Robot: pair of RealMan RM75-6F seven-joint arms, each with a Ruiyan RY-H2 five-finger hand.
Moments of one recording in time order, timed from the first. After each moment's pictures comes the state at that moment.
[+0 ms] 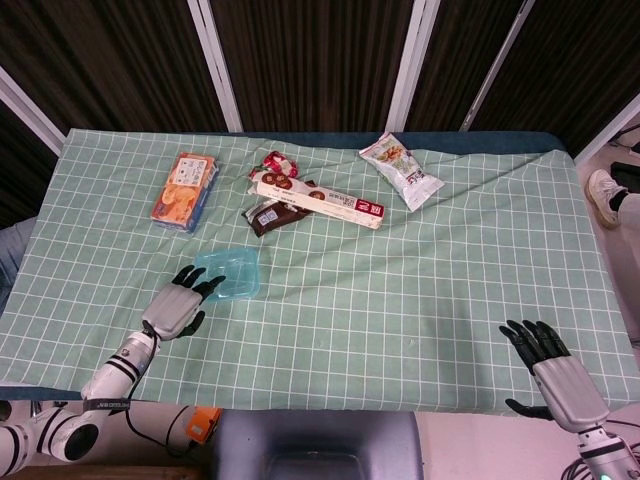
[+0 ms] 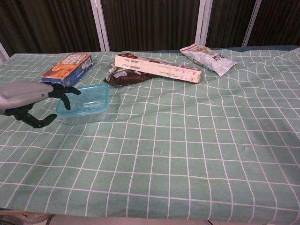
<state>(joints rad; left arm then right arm) -0.69 -1.32 -0.01 -1.55 1.18 0.87 0.29 0.07 -1.04 -0.11 -1.65 -1.70 1.41 0.00</state>
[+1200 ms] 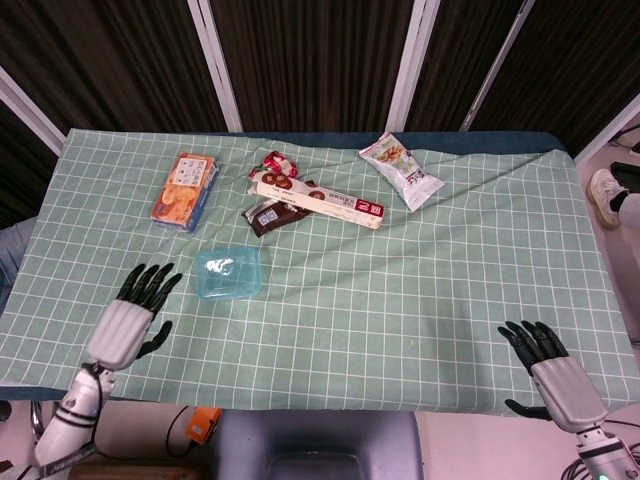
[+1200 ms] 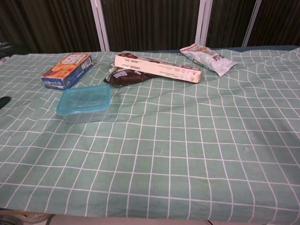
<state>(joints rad) -0.39 -1.31 0.06 -1.56 1.56 1.49 0.19 0.07 -1.05 -0.11 -1.65 -1.70 1.40 -0.03</state>
